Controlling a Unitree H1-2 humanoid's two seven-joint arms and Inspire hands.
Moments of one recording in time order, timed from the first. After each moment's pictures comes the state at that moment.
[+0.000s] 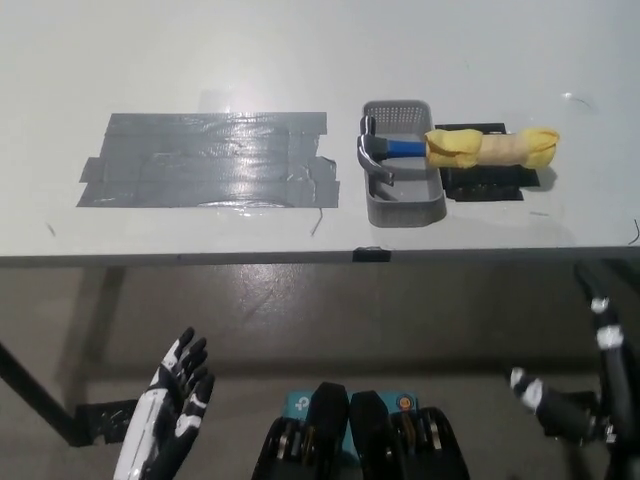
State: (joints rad) left_arm 0.16 0.08 -0.05 -0.17 0.02 -0.08 -0.06; right_arm 0.03 -0.10 0.00 -0.26 -0.41 -0.22 -0.10
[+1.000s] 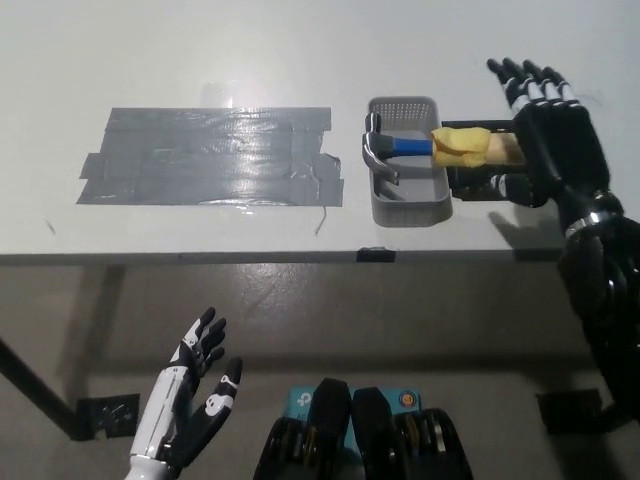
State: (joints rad) left_arm 0.10 0.08 -0.07 -0.15 0.06 -0.05 -0.07; right_arm -0.65 -0.31 0.24 0.19 -0.91 0.14 0.06
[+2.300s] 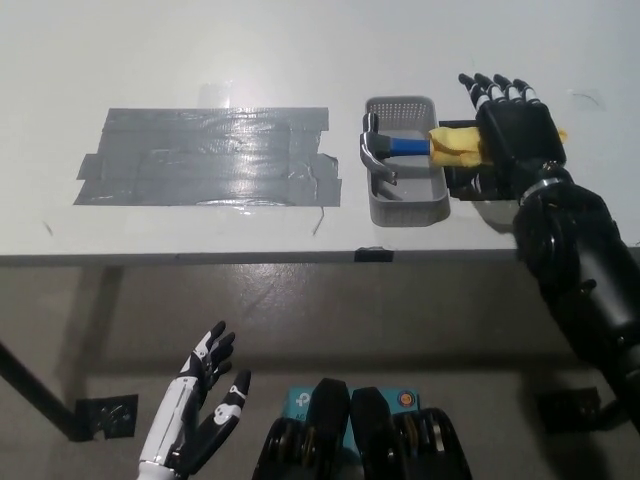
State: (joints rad) left_arm 0.10 0.09 -0.09 -0.11 0.07 -0.04 -0.07; right_arm -0.82 -0.27 0.36 0.53 -0.92 0.23 0.04
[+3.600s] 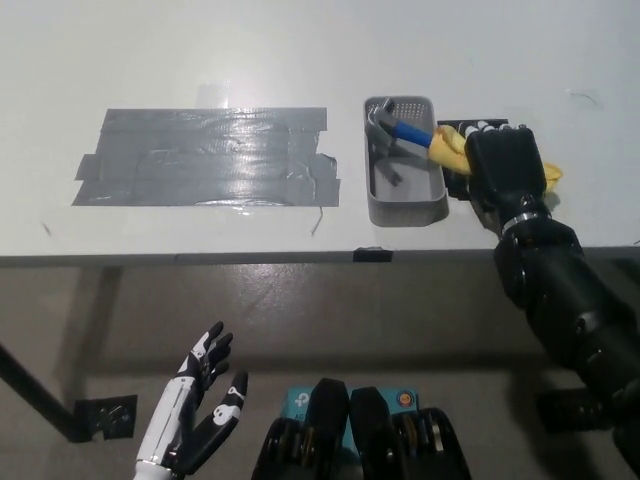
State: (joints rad) left_arm 0.10 0.11 -0.10 -0.11 0.07 -0.04 -0.07; right_arm -0.92 -0.21 0.50 1.06 -0.91 0.04 -0.48
